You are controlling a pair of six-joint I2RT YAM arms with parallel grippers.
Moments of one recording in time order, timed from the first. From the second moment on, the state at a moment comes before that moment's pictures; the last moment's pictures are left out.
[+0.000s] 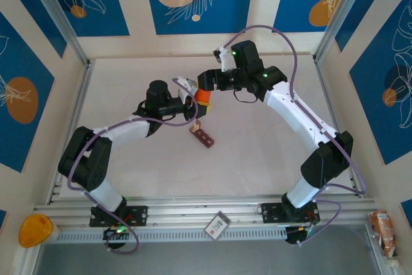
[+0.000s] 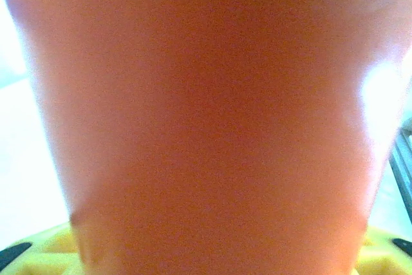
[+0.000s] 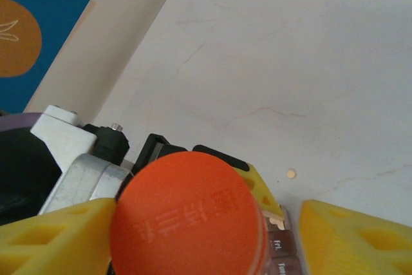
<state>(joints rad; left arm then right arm) -0.50 1.63 0.94 0.48 0.75 -0.05 0.52 1.62 1.66 -0.69 -0.41 0.35</state>
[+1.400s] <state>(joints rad) -0.48 1.63 1.05 0.29 1.00 -0.02 0.38 1.76 1.94 -1.04 -0.85 -0.22</state>
